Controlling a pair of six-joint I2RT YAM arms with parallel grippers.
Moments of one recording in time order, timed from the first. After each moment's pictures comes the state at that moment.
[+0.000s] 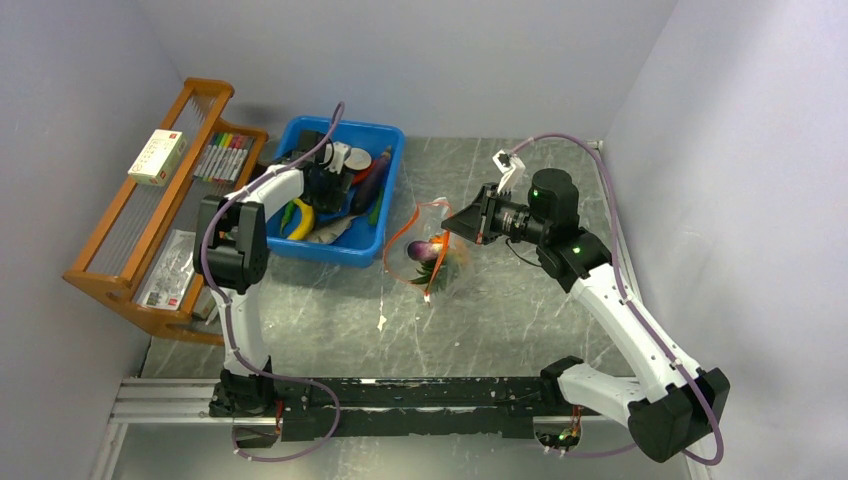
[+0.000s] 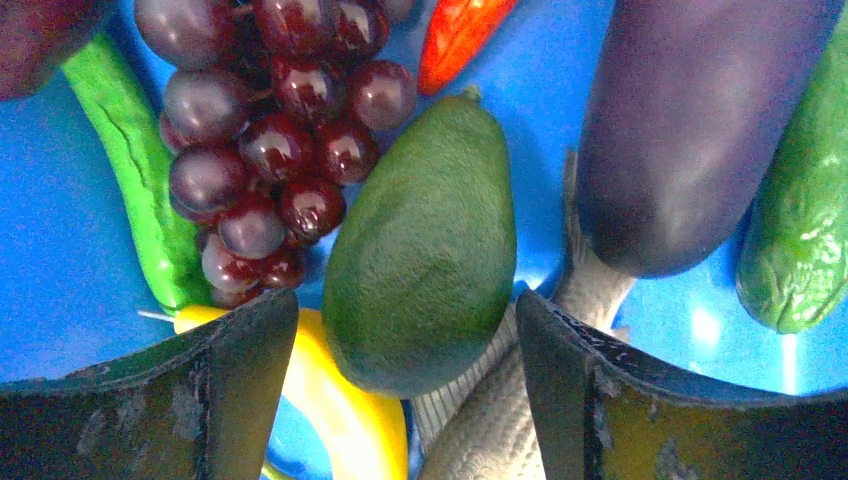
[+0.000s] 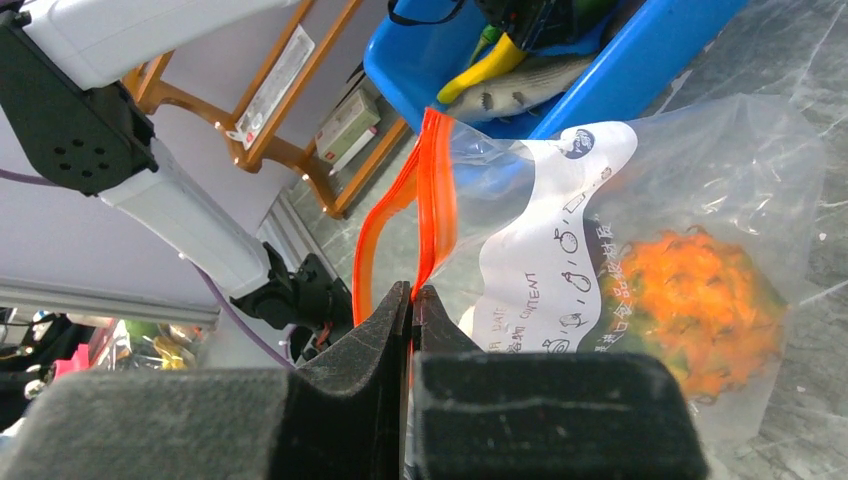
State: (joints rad) left arm -0.21 2.05 1.52 -0.46 -0.01 0.20; right arm 0.43 1.06 1.02 -0.25 -0.59 0.53
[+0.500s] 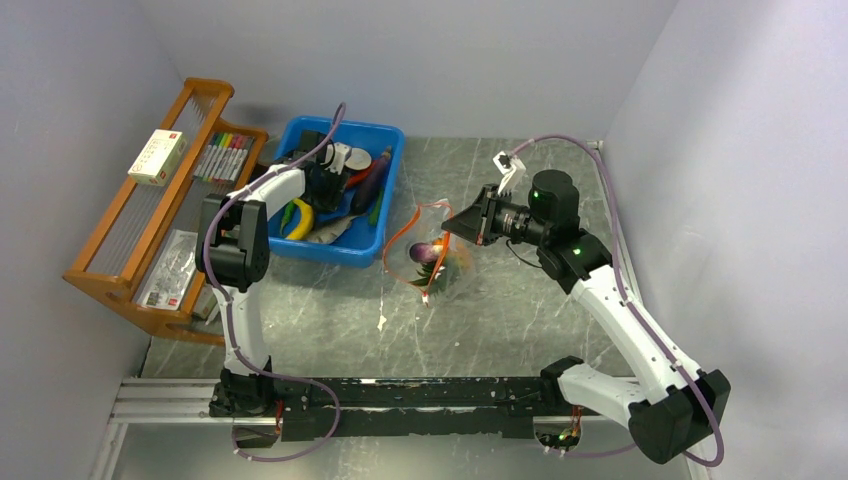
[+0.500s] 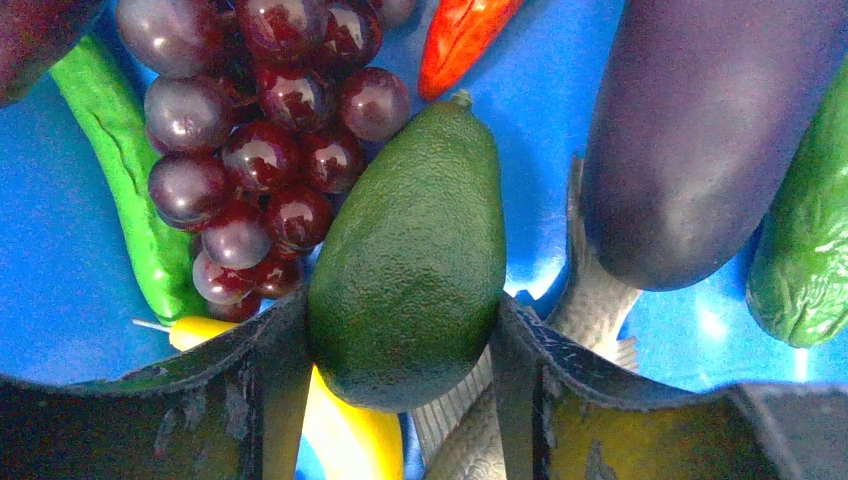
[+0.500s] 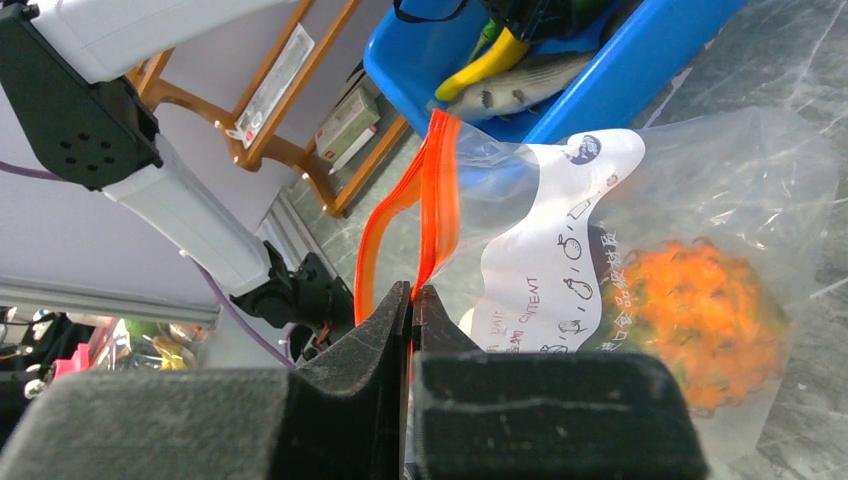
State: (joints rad) left arm -0.21 2.08 1.55 -0.46 -0.02 0.20; right arm 0.43 1.05 1.01 -0.25 -0.59 0.53
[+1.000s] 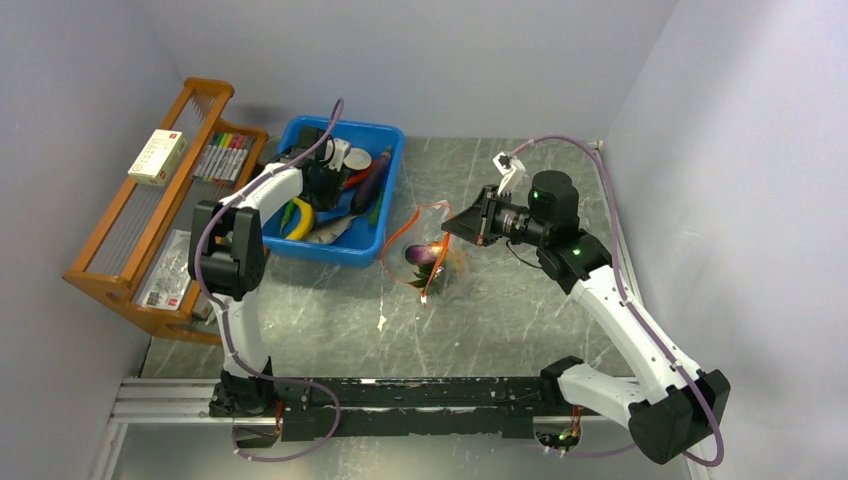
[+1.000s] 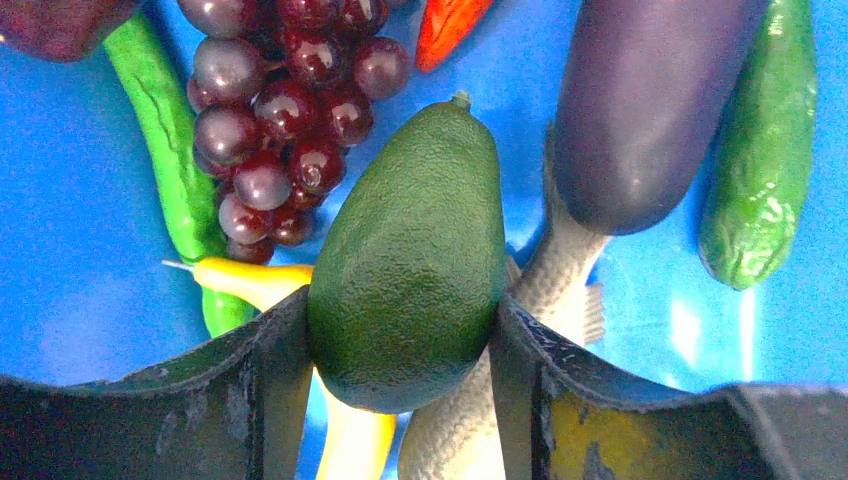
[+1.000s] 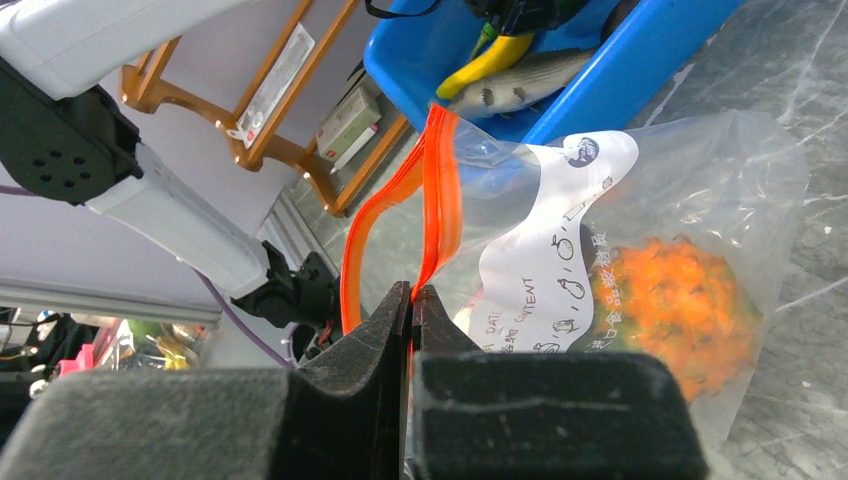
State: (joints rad) left arm -0.23 2.01 1.53 -0.51 -0.05 0.17; right arm 0.43 1.05 1.01 -0.25 -0.59 0.53
